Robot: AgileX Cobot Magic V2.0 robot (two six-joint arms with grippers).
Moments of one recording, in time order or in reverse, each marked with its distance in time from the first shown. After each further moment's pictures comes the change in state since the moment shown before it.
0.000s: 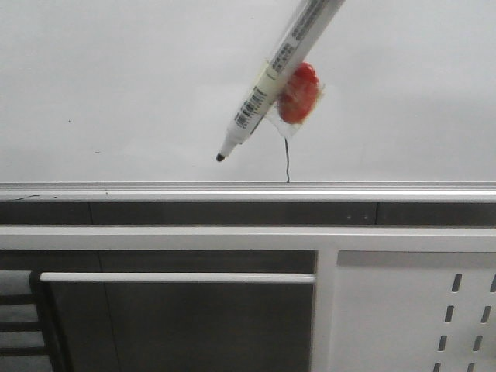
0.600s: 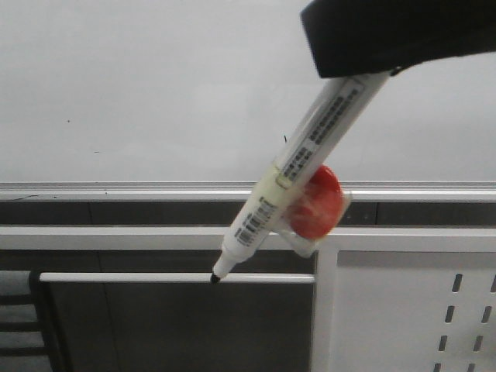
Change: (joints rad) left arm 0.000 0.000 0.000 0.004 -0.330 0.074; right arm 0.000 -0.045 0.044 0.069 0.173 0.000
